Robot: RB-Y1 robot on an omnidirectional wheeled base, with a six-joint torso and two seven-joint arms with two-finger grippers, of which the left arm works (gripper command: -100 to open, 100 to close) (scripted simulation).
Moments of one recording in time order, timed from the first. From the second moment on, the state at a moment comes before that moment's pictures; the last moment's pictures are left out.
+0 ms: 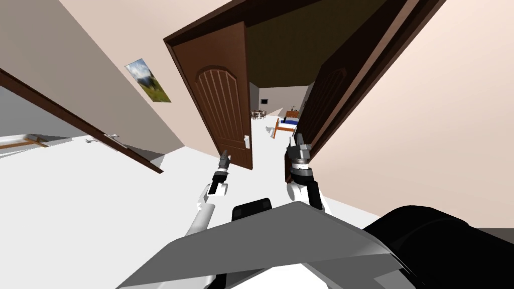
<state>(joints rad) -0.04 0.08 -0.11 -1.40 -0.08 -0.45 0.14</state>
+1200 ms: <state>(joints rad) -0.21 0.05 -0.15 -1.11 -0.08 -0.43 0.14</state>
